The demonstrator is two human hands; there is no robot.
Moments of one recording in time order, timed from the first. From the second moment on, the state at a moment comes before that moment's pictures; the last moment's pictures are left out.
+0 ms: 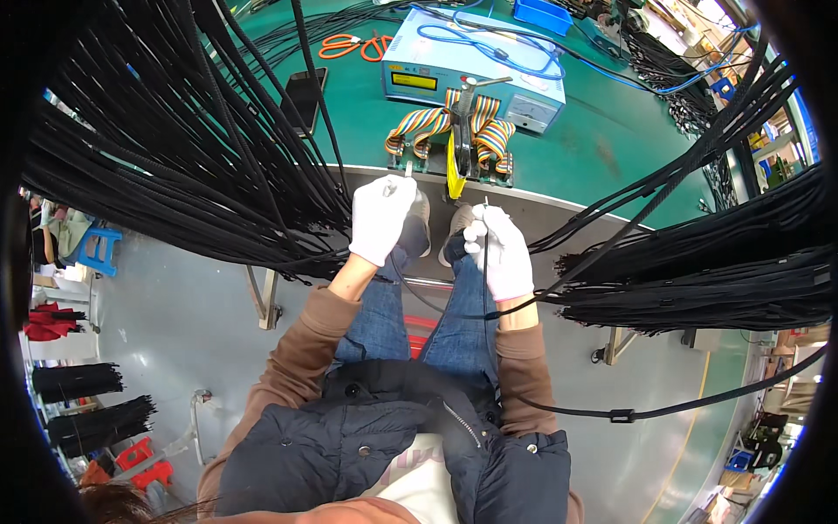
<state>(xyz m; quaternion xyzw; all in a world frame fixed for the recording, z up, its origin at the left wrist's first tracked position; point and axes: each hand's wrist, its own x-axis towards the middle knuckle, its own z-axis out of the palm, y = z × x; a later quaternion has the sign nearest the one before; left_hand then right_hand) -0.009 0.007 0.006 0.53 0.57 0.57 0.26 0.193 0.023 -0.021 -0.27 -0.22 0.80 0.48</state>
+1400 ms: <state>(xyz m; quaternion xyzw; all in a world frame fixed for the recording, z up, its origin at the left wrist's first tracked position) 0.110 -0.097 -0.051 0.79 0.29 0.34 0.42 0.212 -0.002 0.132 -0.48 -0.82 -0.07 0.31</state>
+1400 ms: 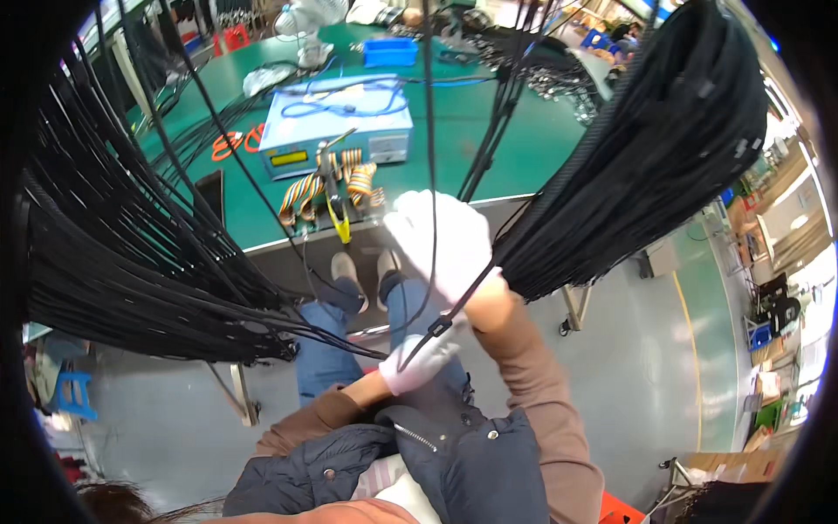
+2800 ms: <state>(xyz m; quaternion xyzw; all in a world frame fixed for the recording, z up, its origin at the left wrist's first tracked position) -0.016 0.014 0.018 0.37 0.57 0.59 0.43 0.195 0.037 0.010 -0.45 -0.45 0.63 0.44</state>
